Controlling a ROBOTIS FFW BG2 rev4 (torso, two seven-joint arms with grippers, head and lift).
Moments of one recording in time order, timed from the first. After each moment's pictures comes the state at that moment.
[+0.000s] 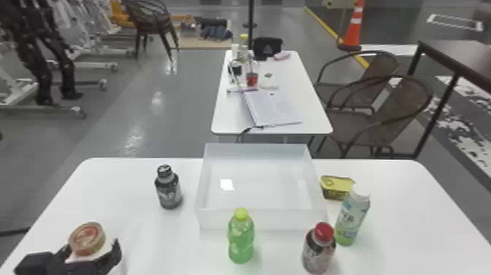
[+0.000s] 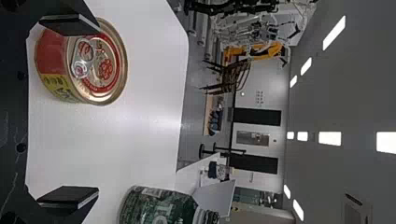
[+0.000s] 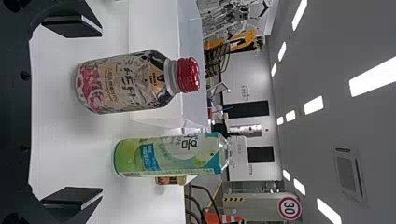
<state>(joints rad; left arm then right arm) 0.15 0.00 0.35 -1.36 0.07 -0.20 -0.25 0.51 -0.09 0.08 -1.61 -0.13 -0.40 0.10</state>
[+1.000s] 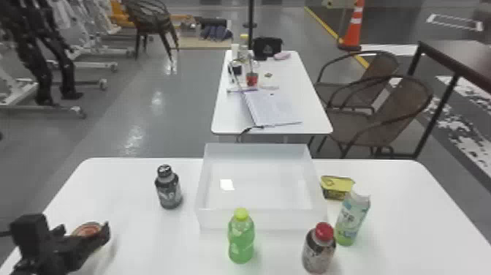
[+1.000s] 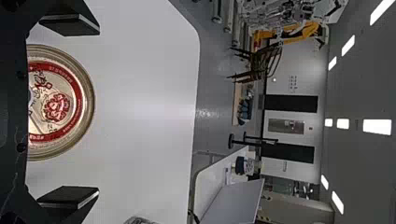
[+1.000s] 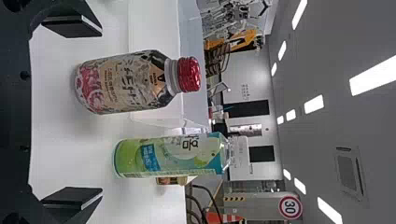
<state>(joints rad) -0.03 0.05 0.47 -1.33 -0.05 0.08 -0.43 0.50 -0.08 0.08 -1.60 -0.13 -0.40 0.10</state>
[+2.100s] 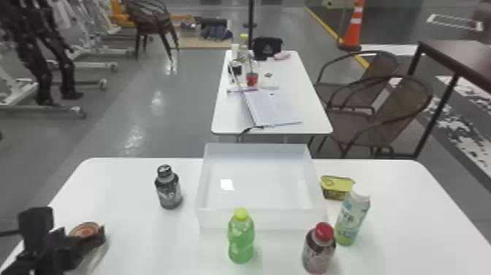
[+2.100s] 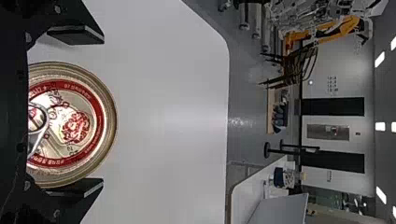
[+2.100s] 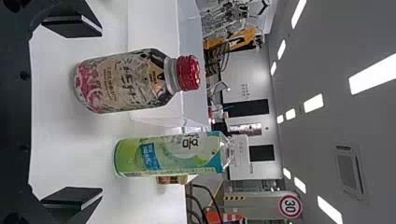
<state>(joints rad) -0.09 0.05 0.51 -1.32 -0.20 0.24 -0.44 0.50 -0.08 0.08 -1.60 -0.14 -0.40 0.10</state>
